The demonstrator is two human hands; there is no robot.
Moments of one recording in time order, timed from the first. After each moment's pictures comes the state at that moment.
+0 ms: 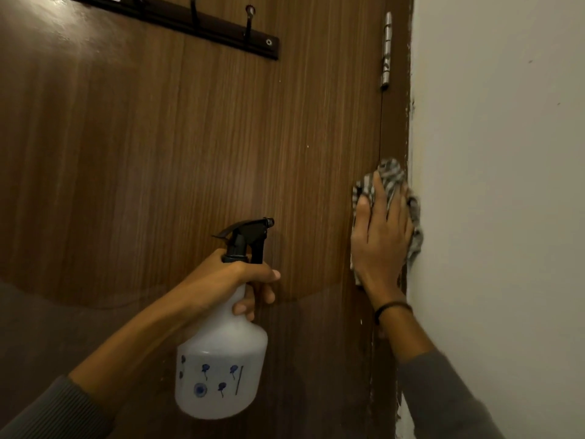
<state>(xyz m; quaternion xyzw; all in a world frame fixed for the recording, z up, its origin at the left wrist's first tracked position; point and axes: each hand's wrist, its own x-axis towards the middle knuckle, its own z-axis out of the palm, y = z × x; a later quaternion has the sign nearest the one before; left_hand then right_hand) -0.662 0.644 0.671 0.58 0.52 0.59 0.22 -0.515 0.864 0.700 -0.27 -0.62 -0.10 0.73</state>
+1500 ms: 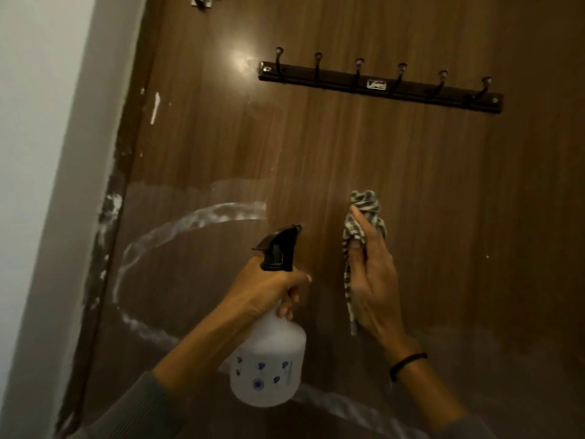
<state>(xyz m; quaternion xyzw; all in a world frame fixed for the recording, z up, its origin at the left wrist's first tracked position) -0.801 0.404 0.649 0.43 0.58 0.69 0.10 -0.718 0.576 0.654 0.07 -0.75 0.19 0.63</state>
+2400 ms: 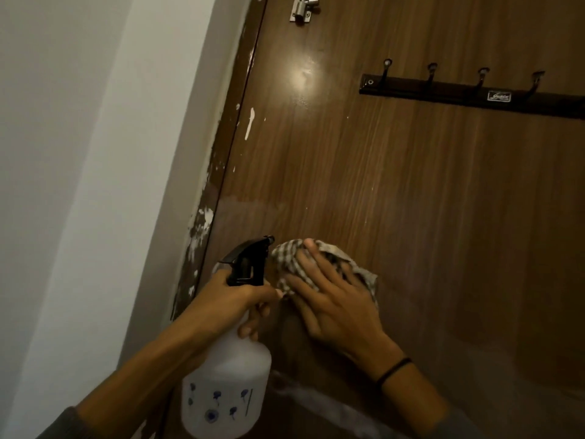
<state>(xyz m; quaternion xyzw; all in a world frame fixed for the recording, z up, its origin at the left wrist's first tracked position) -0.905 0.270 0.635 0.37 0.60 0.70 0.06 -0.878 0.504 0.630 0.09 -0.79 -0.32 0.51</state>
